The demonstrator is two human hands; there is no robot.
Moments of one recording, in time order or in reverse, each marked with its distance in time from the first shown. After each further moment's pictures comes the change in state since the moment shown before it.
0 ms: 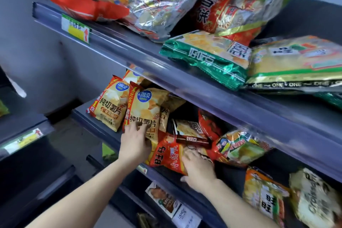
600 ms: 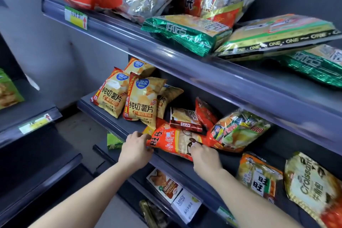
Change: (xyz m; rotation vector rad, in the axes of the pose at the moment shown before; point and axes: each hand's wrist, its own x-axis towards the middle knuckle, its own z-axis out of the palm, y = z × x) left_hand -0.067 0.015 0.026 0.007 -0.137 -0.055; right_hand -0.041 0.028 0.011 -0.037 0.210 -0.044
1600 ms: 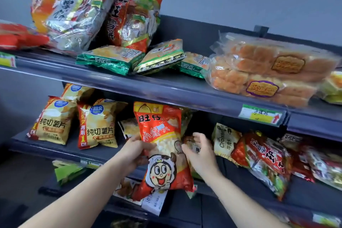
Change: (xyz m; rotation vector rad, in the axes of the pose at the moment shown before) left_hand -0.080 0.127 -0.055 -1.255 -0.618 -0.094; right_hand -0.170 0.019 -0.079 1.068 0.515 0.766
